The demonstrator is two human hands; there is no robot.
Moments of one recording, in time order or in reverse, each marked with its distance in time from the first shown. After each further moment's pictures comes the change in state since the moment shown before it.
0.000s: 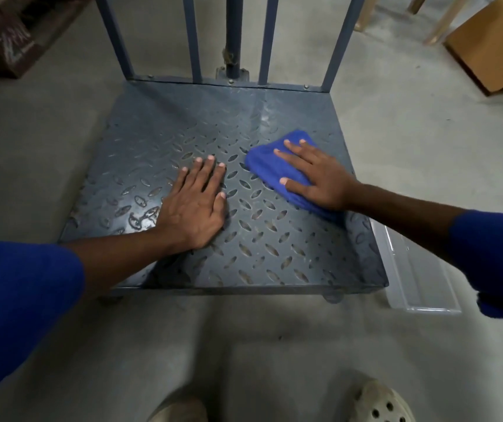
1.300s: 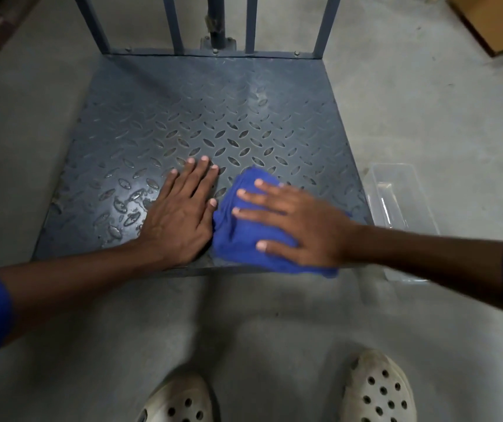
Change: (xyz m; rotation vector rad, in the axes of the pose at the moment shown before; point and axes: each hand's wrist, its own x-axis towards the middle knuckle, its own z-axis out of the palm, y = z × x) left_hand -0.048 0.012 0.004 -0.055 0.044 0.116; right_hand -0.084 -0.077 0.021 -0.006 -0.075 -0.308
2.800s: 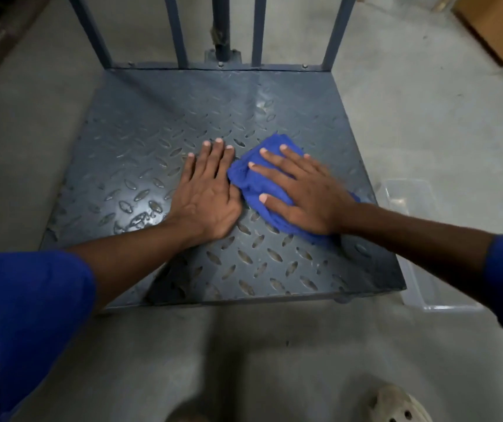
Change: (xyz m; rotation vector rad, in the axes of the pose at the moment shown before) left_hand 0.081 0.008 0.004 0.061 -0.048 -0.151; right_hand 0.055 0.055 0.007 -0.048 0.096 0.352
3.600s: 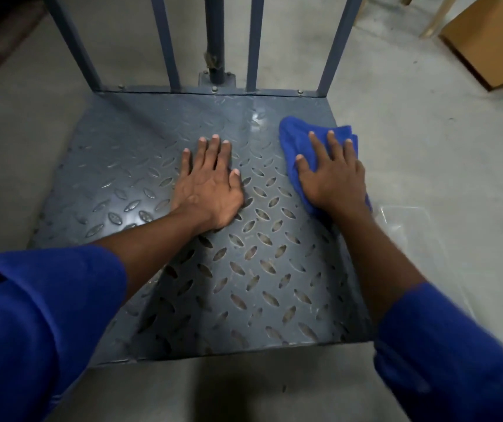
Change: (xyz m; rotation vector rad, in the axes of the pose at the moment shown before) left_hand 0.078 -0.002 -0.004 0.012 -0.036 -0.077; right_hand 0.053 0.058 -0.005 0.121 0.120 0.733
